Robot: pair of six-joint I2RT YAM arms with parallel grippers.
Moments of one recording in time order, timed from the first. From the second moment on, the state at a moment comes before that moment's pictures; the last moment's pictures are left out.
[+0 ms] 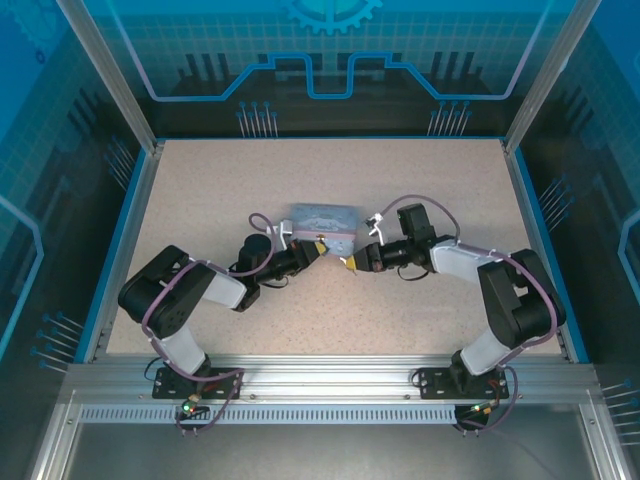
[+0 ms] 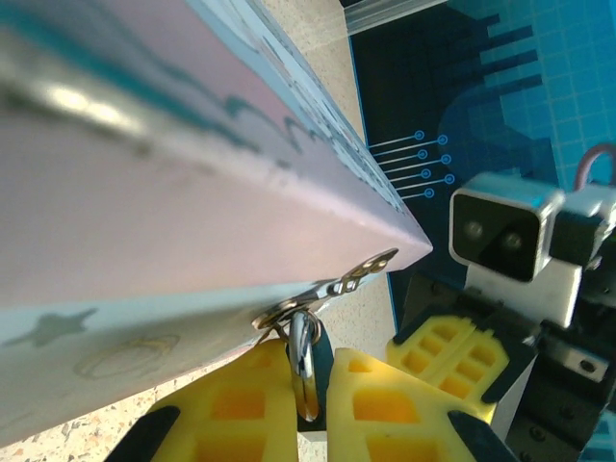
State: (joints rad) left arm -0.49 1.71 0.45 1.00 0.46 -1.13; right arm 0.34 1.59 0.75 -0.05 -0.98 0.31
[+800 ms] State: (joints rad) left arm -0.53 1.69 0.45 1.02 0.44 -1.17; right arm 0.36 1.71 0.75 0.27 -1.04 0.57
